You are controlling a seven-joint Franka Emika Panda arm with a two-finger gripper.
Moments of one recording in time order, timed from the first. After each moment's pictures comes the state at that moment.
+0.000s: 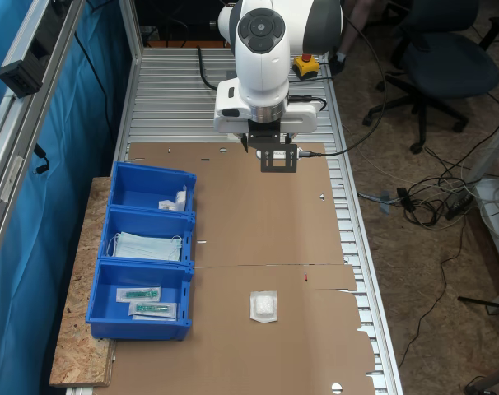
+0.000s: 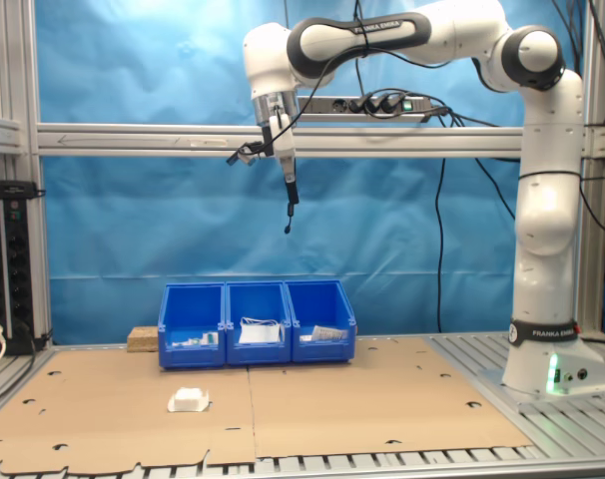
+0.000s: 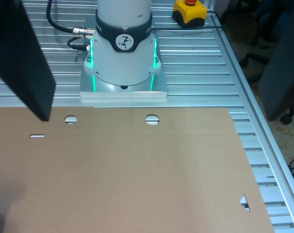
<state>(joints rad) -0.49 -0.03 0.40 -1.81 0.08 1.60 0.79</state>
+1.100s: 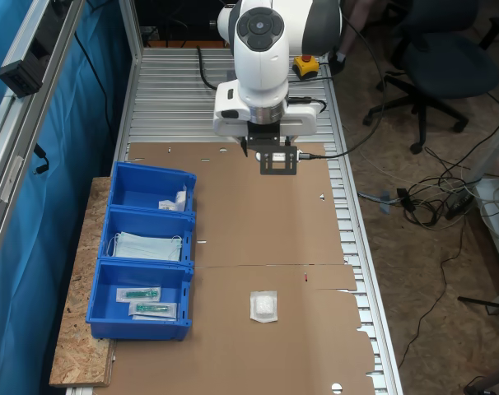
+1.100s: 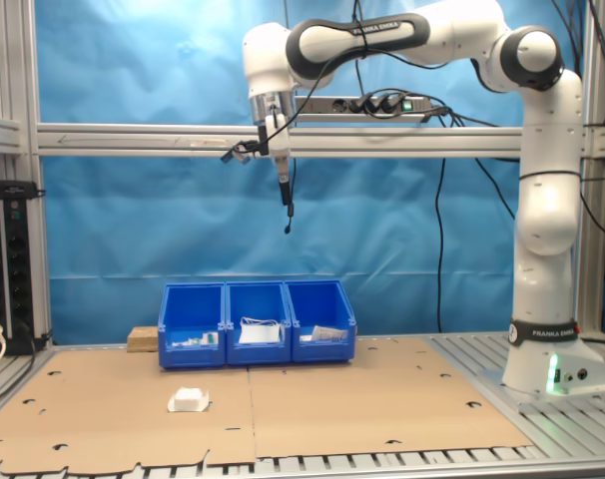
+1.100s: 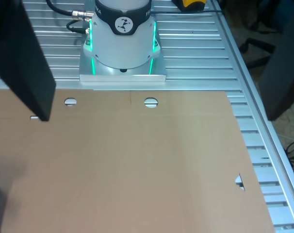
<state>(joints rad) -0.40 -0.02 0.32 -1.81 0.08 1.65 0.79</state>
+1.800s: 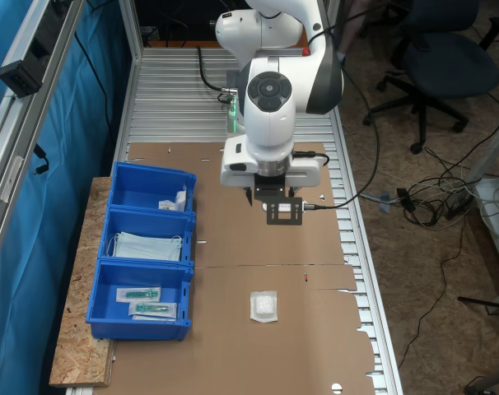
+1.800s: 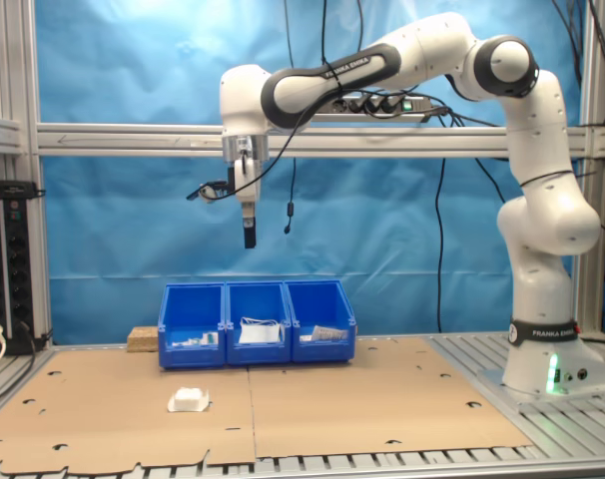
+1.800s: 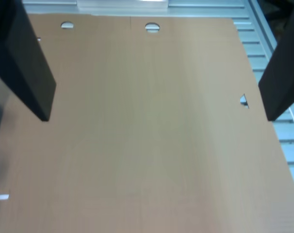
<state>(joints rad) 0.07 0.15 -0.12 -1.81 0.08 1.93 0.79</state>
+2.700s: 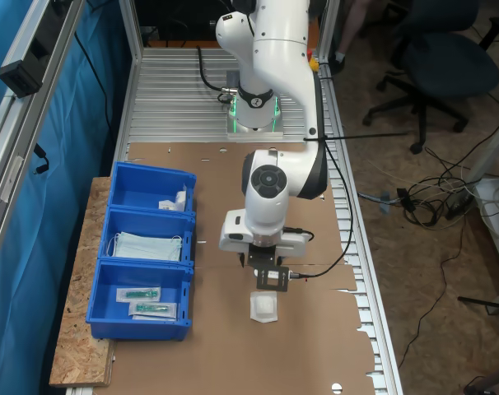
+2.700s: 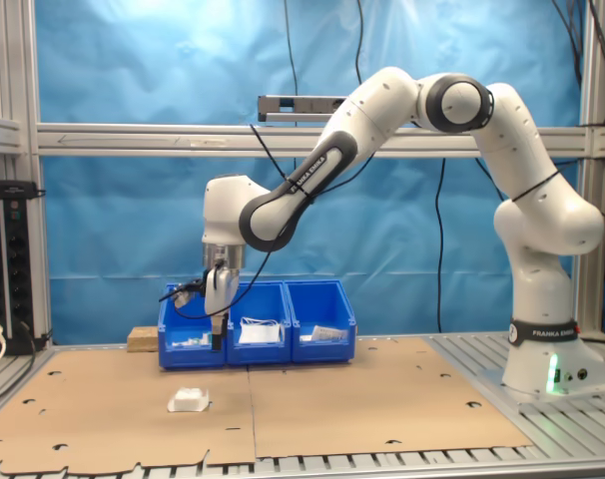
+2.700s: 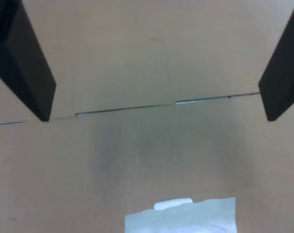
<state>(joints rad) 0.17 0.51 -0.23 -1.86 0.13 2.43 0.79</state>
